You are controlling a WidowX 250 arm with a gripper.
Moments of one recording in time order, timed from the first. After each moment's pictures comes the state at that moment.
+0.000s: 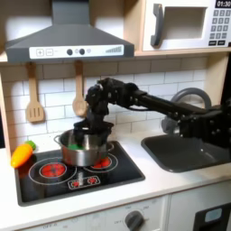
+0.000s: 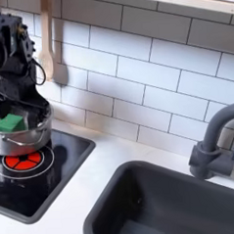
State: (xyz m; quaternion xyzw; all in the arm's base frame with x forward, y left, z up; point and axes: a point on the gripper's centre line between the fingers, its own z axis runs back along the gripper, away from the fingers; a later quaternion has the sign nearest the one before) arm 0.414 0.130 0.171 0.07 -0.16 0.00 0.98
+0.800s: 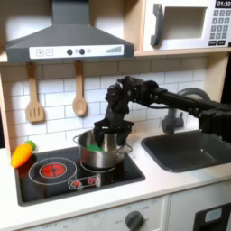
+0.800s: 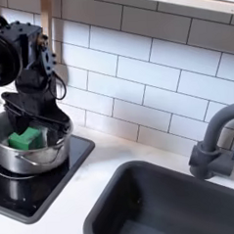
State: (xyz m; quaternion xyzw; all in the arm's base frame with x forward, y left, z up) arm 0.392 0.086 0.176 0.06 -0.16 -0.02 0.99
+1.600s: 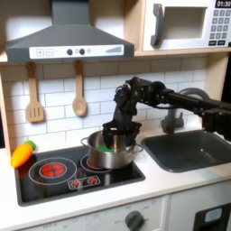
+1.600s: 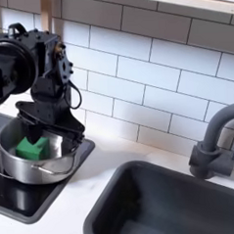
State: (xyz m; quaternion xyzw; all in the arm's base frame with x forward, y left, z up) arm 0.390 0.064 0.171 0.05 -0.15 -0.02 0.99
